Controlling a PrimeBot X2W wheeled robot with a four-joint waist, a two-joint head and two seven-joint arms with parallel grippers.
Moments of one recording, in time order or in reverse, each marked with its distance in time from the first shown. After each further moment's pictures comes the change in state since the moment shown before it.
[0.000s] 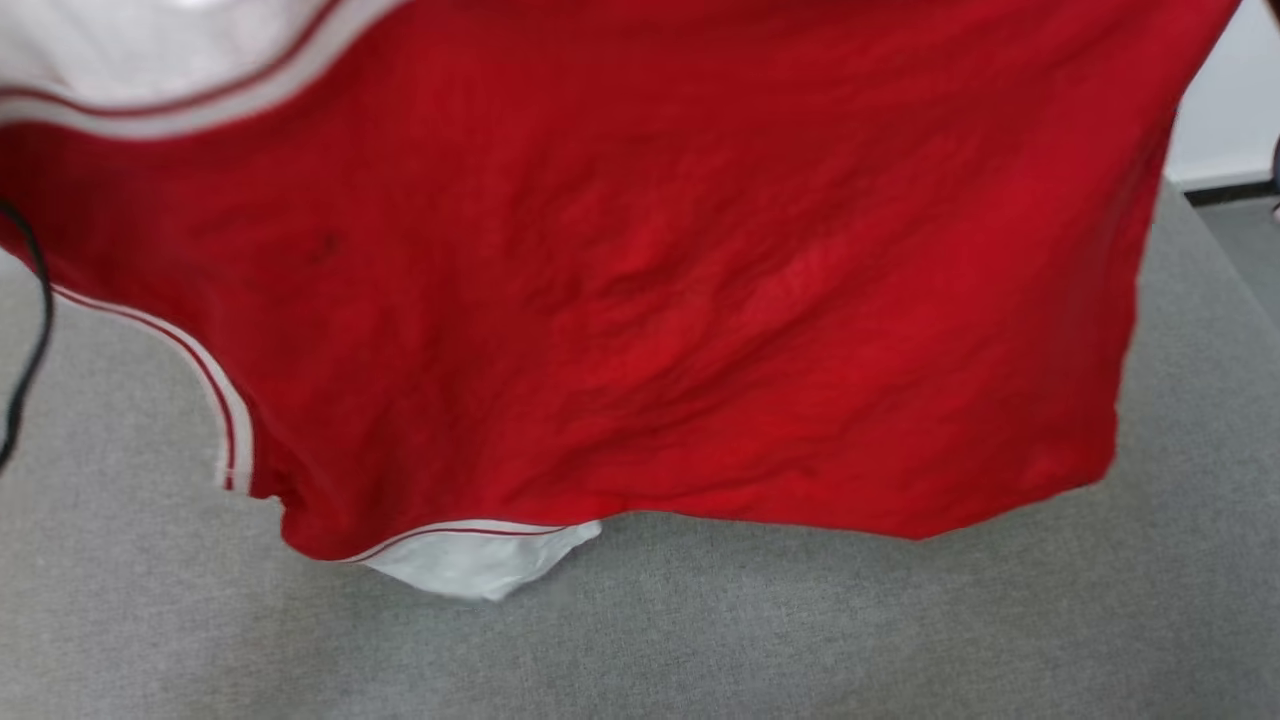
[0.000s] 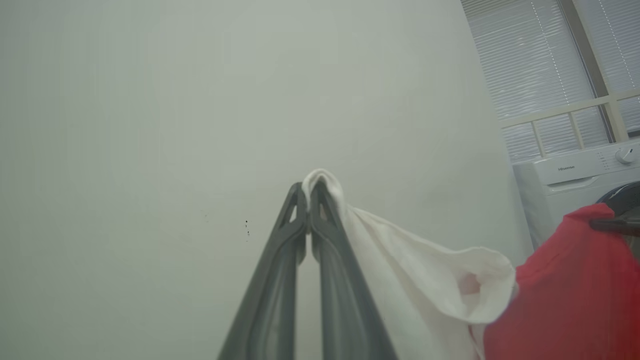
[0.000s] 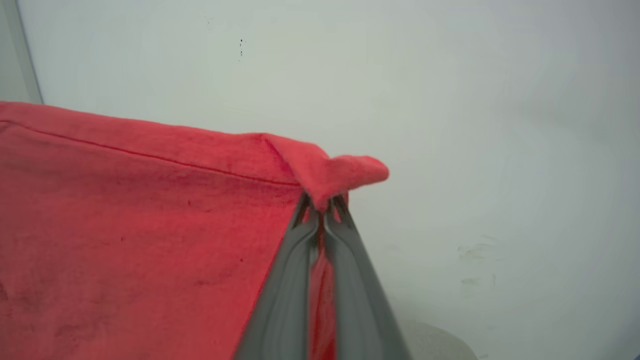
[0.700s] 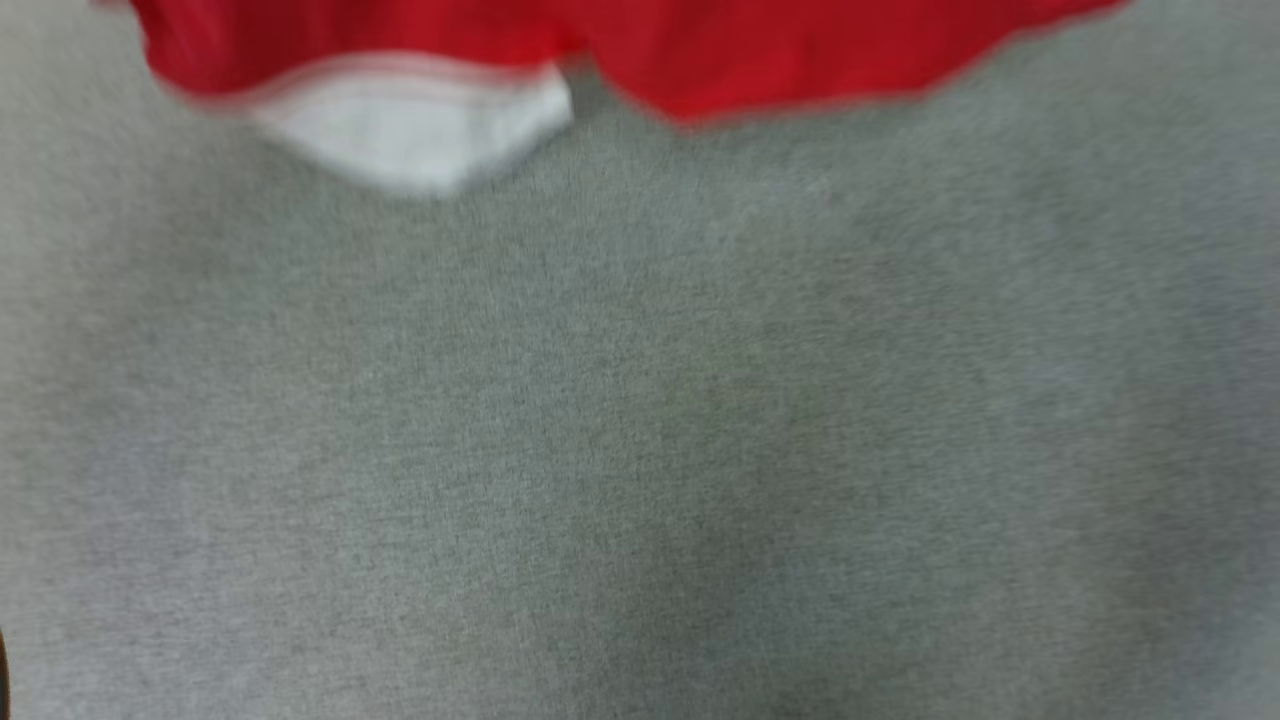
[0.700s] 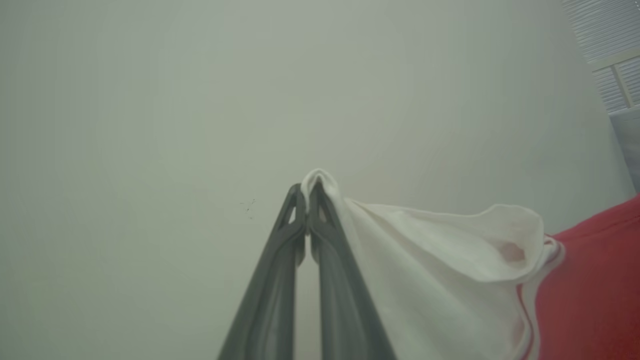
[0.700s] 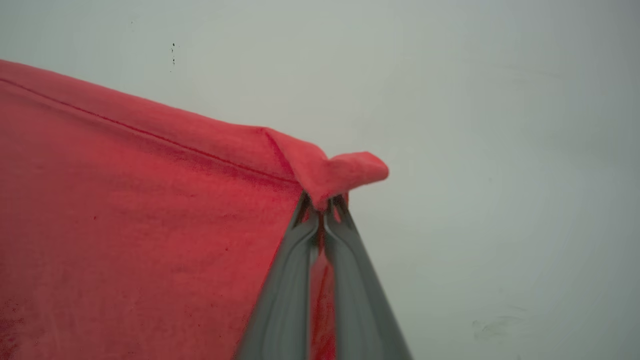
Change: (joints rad) left arm -0.831 -0.062 -0.165 0.463 0.121 -0.220 0.070; right arm -0.456 0.046 -0.043 0.197 -0.144 0.000 -0.202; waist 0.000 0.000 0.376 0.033
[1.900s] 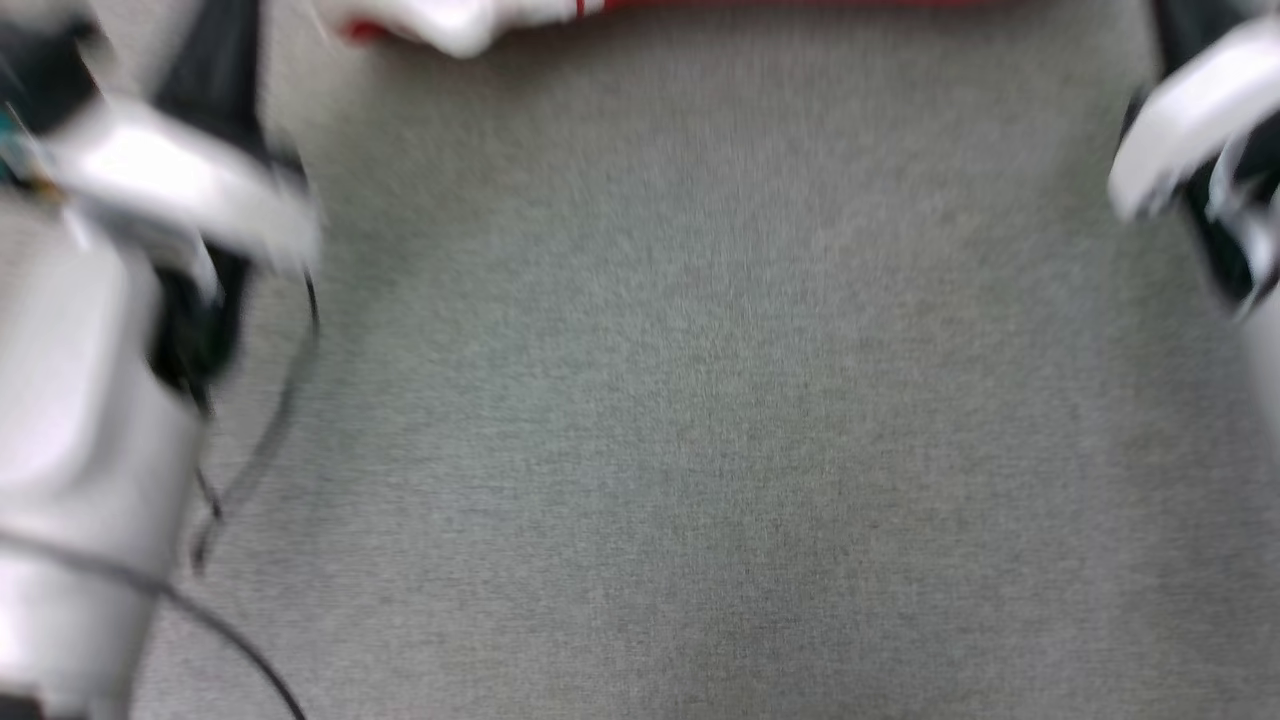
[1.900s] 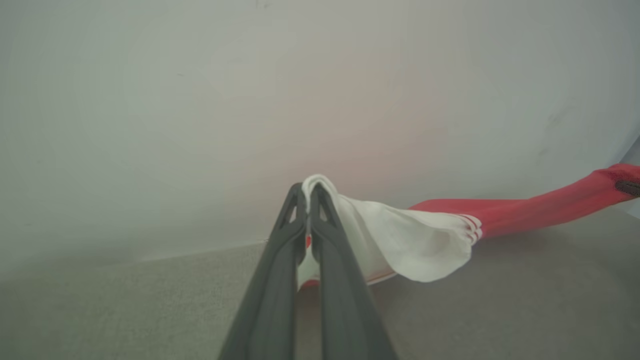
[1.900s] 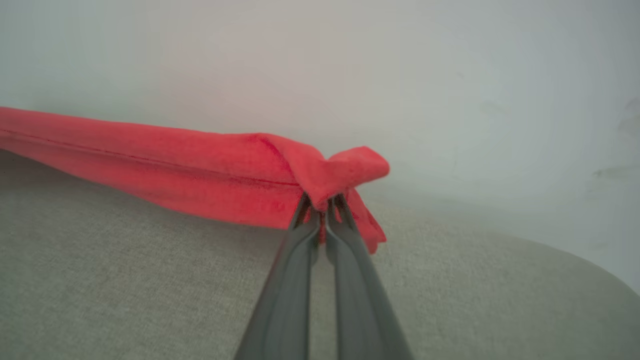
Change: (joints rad) left arm 0.586 -0.343 -0.079 0.465 0.042 -0.067 -0.334; right arm 0.157 0.007 0.297 0.812 -0.117 0.000 -0.564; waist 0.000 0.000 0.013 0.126
